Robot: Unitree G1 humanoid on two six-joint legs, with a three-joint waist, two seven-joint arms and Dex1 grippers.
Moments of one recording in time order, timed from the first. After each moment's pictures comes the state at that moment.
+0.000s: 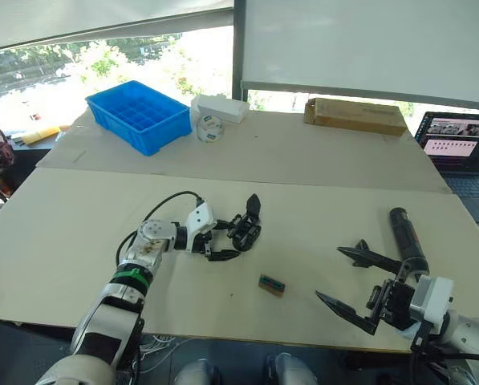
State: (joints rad) left arm -0.77 0.35 -0.18 0.88 -0.12 -0.20 -1.25; right arm 0.33 -0.60 -0.25 -0.50 0.49 -0.21 0.95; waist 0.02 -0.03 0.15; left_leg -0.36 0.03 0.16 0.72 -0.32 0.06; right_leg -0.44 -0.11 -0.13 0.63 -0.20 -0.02
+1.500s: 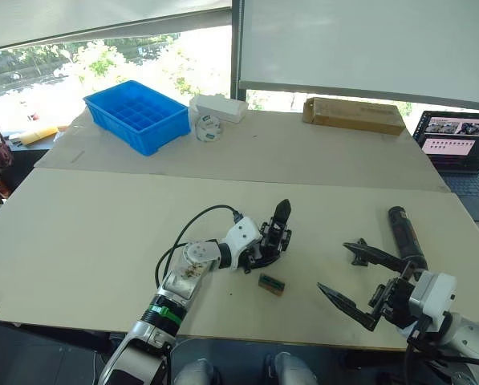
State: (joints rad) left arm -0.51 0.14 -0.28 0.30 -0.01 0.18 -0.84; right arm 0.37 -0.59 -0.26 -0.56 0.48 -0.15 0.84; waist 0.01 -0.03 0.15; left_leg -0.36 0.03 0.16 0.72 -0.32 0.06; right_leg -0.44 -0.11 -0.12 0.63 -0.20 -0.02
